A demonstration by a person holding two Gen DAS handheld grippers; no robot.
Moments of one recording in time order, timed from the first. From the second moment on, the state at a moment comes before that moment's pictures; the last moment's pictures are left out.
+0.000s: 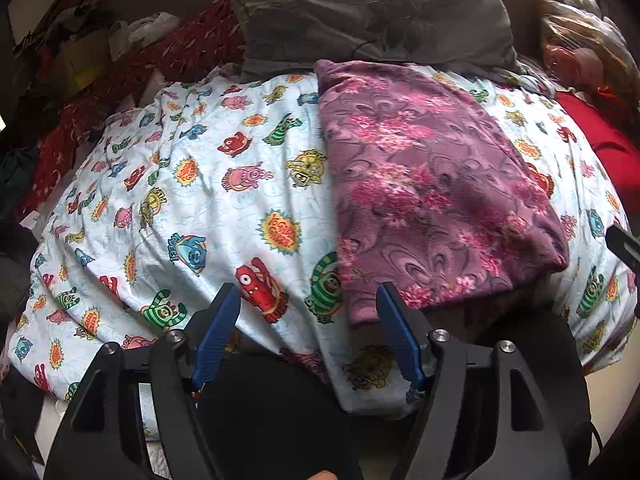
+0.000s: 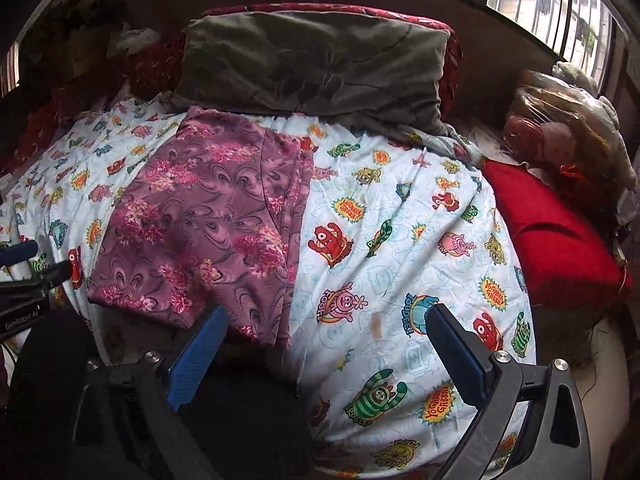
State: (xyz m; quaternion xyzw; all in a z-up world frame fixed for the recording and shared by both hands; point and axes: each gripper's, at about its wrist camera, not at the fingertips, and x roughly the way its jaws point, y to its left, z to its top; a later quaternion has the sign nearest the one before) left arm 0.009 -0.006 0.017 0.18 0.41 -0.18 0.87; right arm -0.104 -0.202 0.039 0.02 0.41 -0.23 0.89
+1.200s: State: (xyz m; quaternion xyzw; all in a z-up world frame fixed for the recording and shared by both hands) left arm -0.028 -0.037 0.030 0.16 0.42 -0.27 0.85; right arm -0.115 -0.207 0.035 0.05 0.41 -0.23 0.88
